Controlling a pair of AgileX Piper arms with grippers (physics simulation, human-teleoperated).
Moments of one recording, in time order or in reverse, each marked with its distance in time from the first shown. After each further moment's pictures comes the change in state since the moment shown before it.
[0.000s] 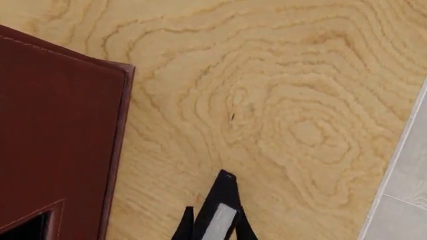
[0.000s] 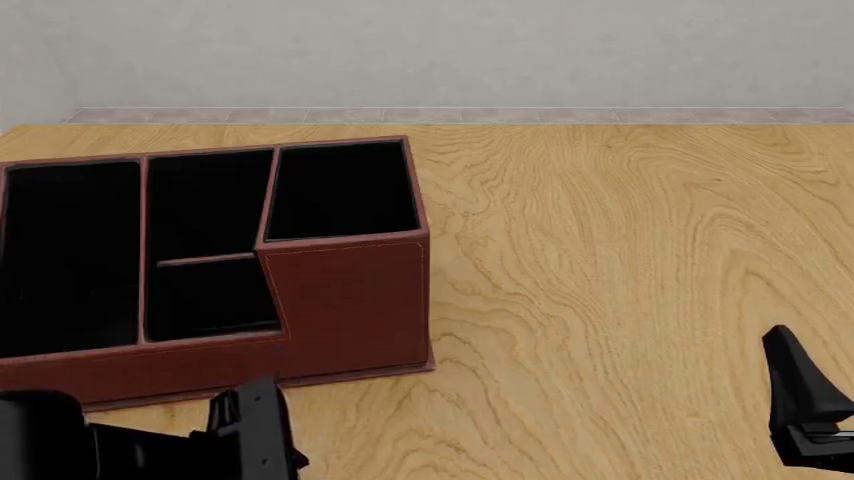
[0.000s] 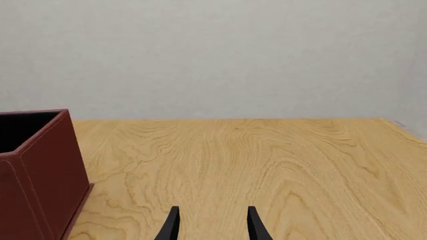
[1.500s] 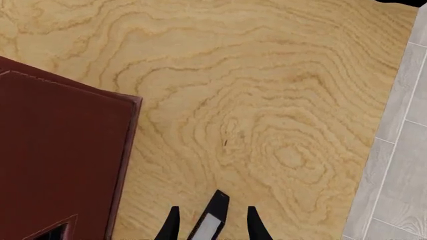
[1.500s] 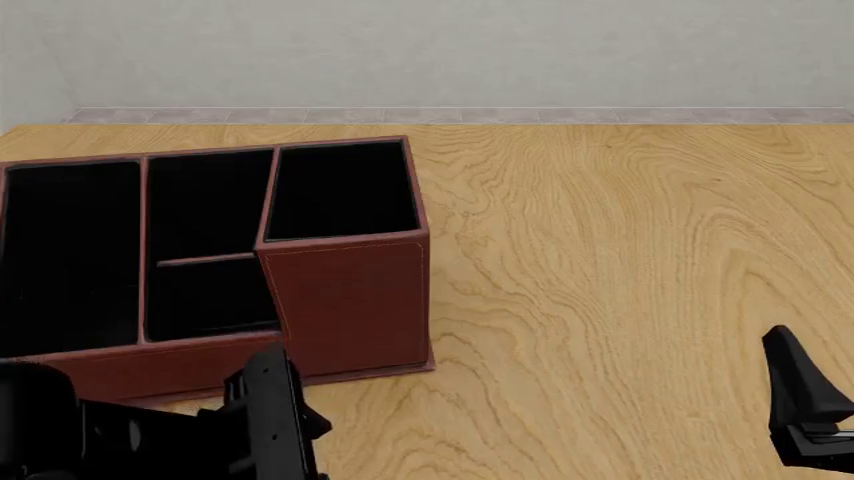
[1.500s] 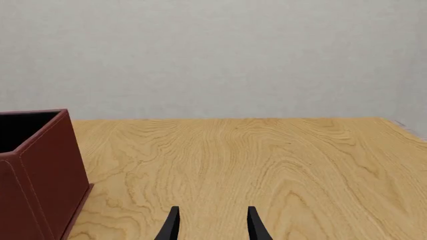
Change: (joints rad) left arm -0.054 -0.015 -0.107 0.025 -0.045; right arm -0.002 0.000 0.002 -0.001 0.001
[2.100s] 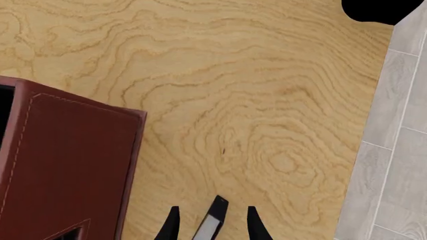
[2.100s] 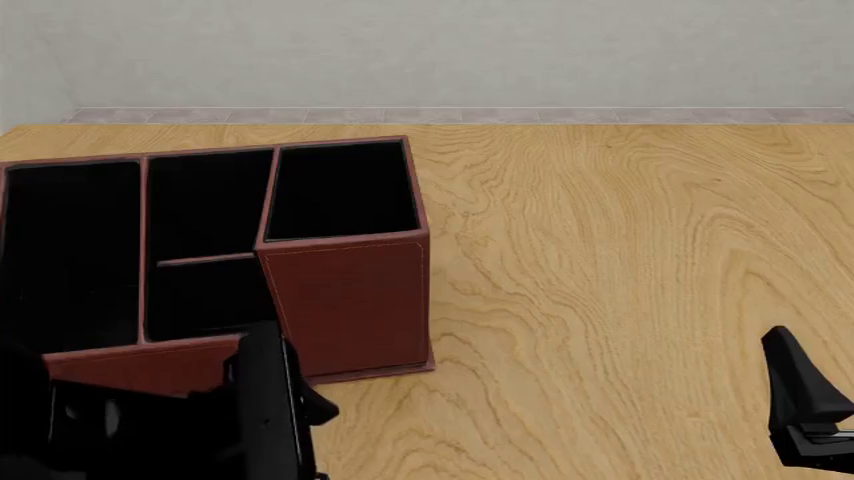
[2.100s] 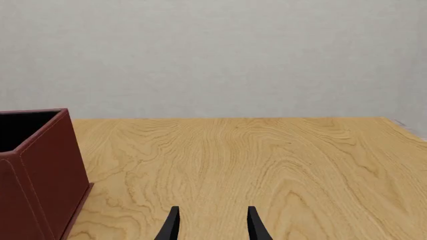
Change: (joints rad) left arm -0.024 -0.028 -0.079 0.060 0.005; right arm 0.001 0.000 0.000 0.003 -0.001
